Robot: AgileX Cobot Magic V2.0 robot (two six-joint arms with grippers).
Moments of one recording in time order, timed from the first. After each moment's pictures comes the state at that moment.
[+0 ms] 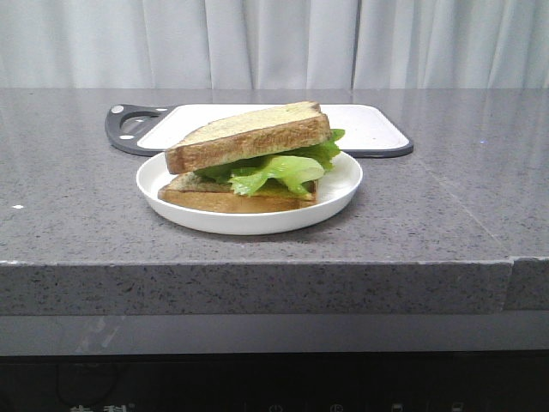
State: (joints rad) left arm -0.13 0.59 -0.84 -0.05 0.91 -0.02; right arm 0.17 0.61 -0.86 0.14 0.96 0.00
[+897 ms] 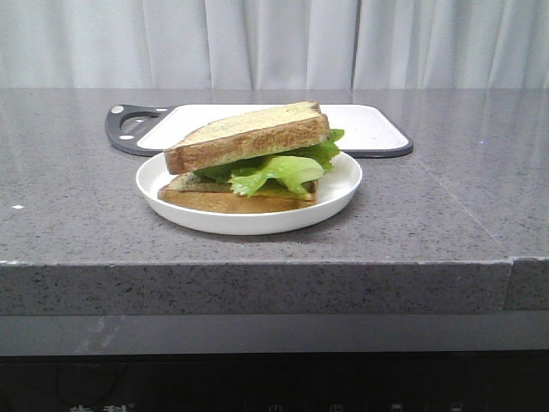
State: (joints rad) left arm -0.07 0.38 -0.60 -0.05 0.65 -0.02; right arm 0.17 0.61 -0.86 0.14 0.96 -0.01
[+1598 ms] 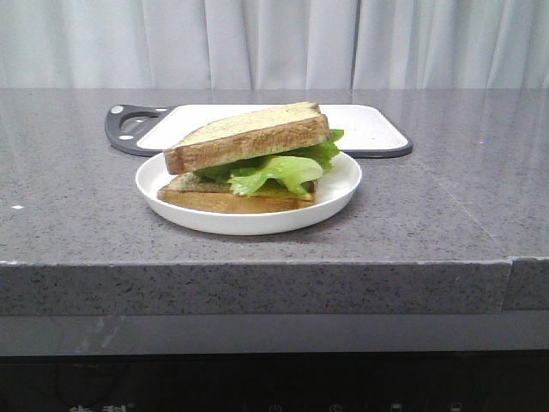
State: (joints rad) left arm -0.04 0.00 0.01 -0.06 0.08 -0.02; right arm 0.17 0.61 -0.86 0.14 0.96 -0.01
